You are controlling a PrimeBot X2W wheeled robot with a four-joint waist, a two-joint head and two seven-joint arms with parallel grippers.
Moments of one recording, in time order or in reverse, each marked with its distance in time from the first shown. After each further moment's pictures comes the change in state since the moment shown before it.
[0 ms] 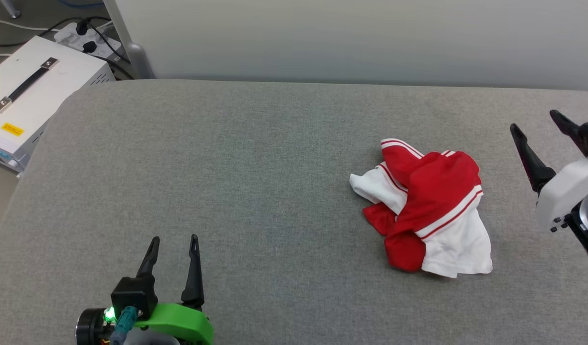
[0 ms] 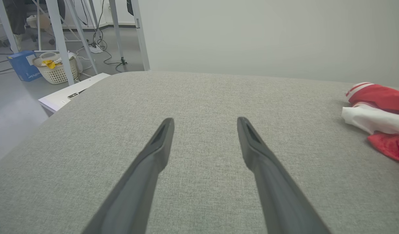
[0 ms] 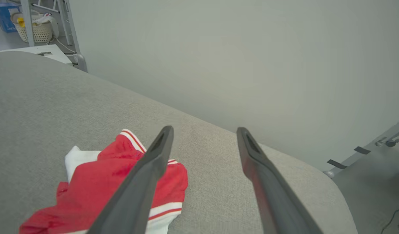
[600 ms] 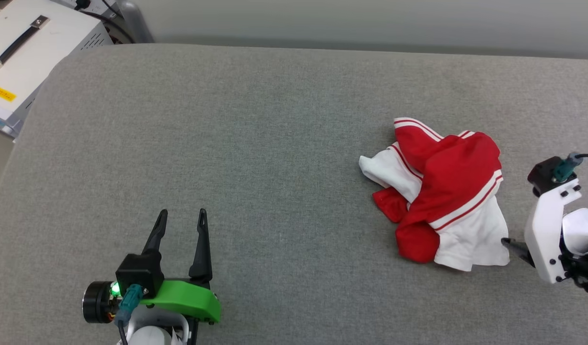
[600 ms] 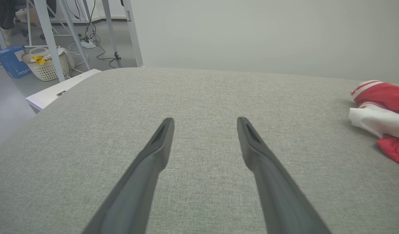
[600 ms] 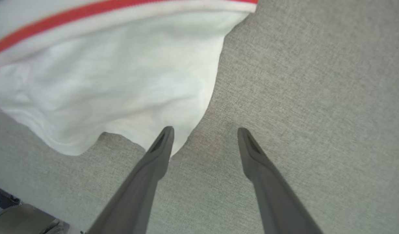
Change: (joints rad) left arm -0.073 -0.001 -0.030 -0.012 -0.009 0.003 0.000; right arm -0.059 -0.202 0.343 0.099 0.410 0.000 0.667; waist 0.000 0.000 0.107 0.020
